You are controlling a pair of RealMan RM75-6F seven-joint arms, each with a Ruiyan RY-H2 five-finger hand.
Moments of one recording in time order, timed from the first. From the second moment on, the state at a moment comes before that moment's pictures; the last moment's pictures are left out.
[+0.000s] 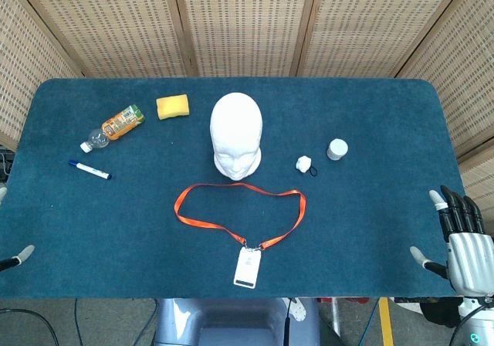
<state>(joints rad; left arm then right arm) -0.01 -1.02 -0.06 -1.78 1.43 1.56 0.07 0.03 -1.06 0.09 -1.84 -1.57 1.61 -0.15</state>
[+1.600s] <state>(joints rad) -0.06 -1.05 -0.11 -1.74 1.32 1.47 0.10 0.64 -1.58 0.27 -1.42 -0.96 0.91 -0.43</state>
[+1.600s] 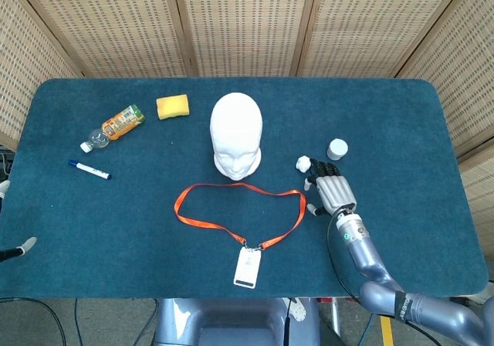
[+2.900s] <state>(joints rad) -0.07 -1.04 -0.11 -1.74 1.29 1.45 0.07 0.81 -1.80 0.27 -1.16 -0.78 0.94 -0.58</state>
